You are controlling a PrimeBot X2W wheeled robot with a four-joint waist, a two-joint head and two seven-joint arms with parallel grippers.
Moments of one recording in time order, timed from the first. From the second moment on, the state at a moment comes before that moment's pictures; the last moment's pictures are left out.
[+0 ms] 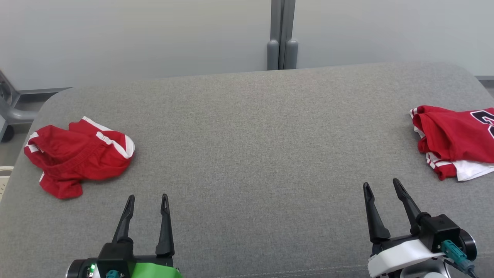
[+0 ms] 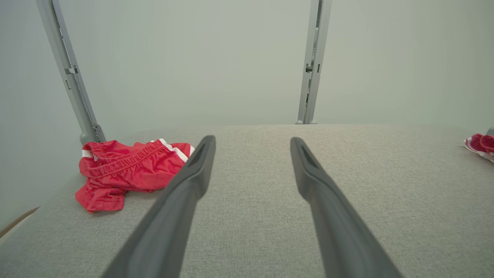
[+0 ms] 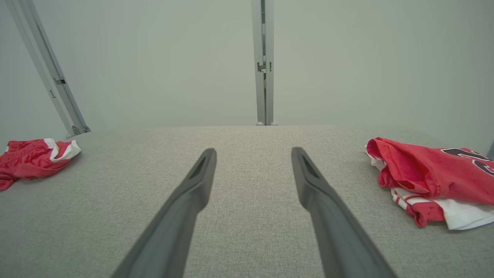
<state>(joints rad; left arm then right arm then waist) 0.08 0.05 -0.16 0.07 -0.13 0.06 -0.26 0.06 -0.05 0.05 0.09 0.11 0.13 -0.26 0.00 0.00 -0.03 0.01</state>
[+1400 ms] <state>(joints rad) 0.07 0.05 -0.18 0.05 -0.20 0.12 -0.26 0.07 -0.06 0.14 0.07 0.13 0.13 -0.26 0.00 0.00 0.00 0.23</state>
